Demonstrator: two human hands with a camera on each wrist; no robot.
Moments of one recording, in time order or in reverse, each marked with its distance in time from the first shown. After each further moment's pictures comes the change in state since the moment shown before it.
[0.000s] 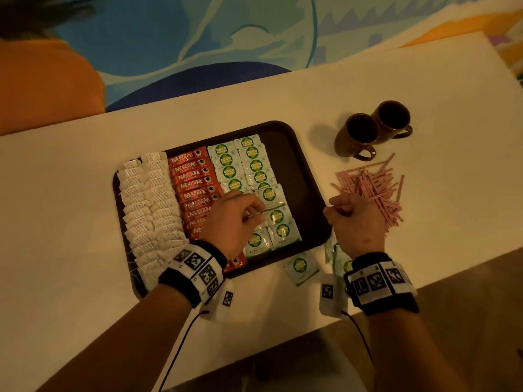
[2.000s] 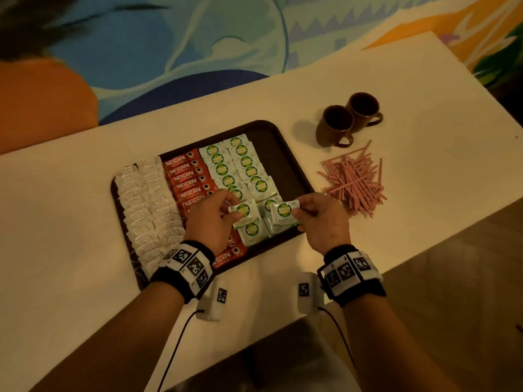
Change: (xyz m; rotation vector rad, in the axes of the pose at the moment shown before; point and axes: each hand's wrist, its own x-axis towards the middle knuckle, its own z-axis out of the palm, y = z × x) left_hand -0.024 -0.021 -0.010 -0.074 0.105 -0.144; right_hand -0.045 -0.003 0.038 0.202 -0.089 -0.005
